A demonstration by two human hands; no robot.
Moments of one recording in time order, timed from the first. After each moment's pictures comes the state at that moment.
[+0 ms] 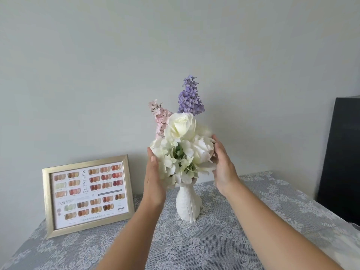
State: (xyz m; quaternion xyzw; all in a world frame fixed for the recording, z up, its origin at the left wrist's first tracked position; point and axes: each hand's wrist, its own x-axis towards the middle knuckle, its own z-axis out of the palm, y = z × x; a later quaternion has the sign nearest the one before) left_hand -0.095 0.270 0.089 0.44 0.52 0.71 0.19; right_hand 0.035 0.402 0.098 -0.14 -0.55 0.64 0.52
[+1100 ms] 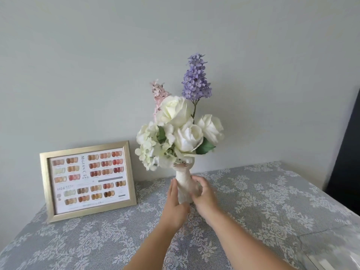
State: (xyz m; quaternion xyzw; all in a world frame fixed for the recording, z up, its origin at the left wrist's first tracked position) left_hand -0.097 0.296 -0.033 0.41 0.70 0.52 0.26; right_hand -0.015 0.389 -0.035 -0.37 -0.68 0.52 0.35
